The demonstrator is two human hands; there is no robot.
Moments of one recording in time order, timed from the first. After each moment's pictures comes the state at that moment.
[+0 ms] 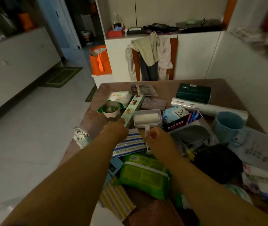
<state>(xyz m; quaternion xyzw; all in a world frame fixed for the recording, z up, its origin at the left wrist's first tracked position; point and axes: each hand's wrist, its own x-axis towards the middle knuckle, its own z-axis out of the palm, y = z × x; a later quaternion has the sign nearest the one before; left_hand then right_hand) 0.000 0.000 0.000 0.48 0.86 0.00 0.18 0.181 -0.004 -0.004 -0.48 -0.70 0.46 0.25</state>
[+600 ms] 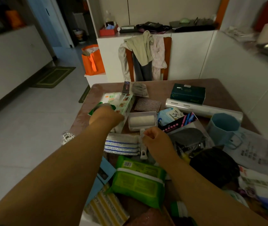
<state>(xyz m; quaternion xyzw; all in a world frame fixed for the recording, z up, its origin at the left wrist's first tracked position) -0.005 0.033 0.044 0.38 0.89 0.15 0.19 0.187 0.012 -0.004 -0.48 -0.67 0.49 0.29</state>
